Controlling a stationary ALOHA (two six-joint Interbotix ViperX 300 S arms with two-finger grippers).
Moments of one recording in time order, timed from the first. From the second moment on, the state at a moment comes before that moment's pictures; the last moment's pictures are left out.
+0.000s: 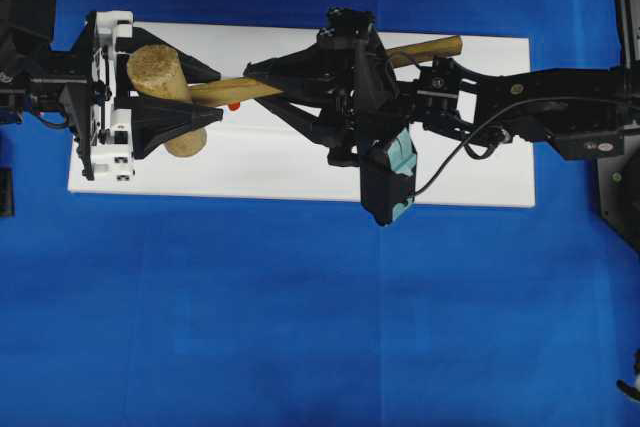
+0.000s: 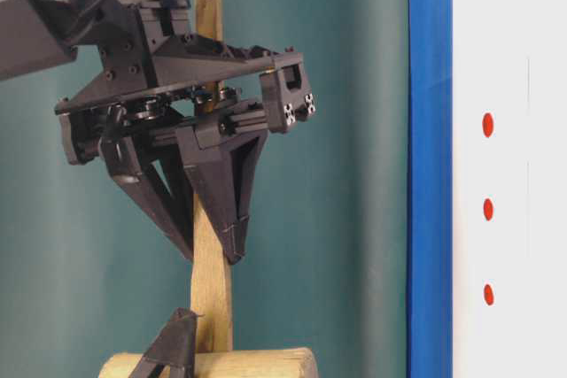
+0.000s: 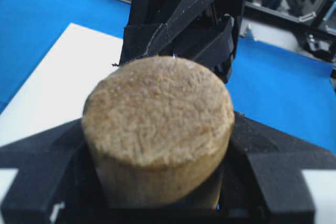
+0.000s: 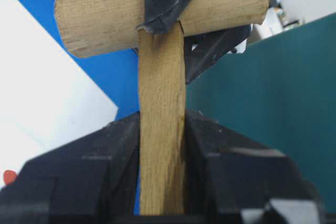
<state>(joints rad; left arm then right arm) 0.08 -0.46 1.00 -0.02 -0.42 -0.24 -0.04 -0.02 0.58 0.35 -0.46 -1.15</state>
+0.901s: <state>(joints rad) 0.07 -0.46 1.00 -0.01 -0.33 0.08 -0.05 -0.10 0.56 0.71 -0.23 -1.12</state>
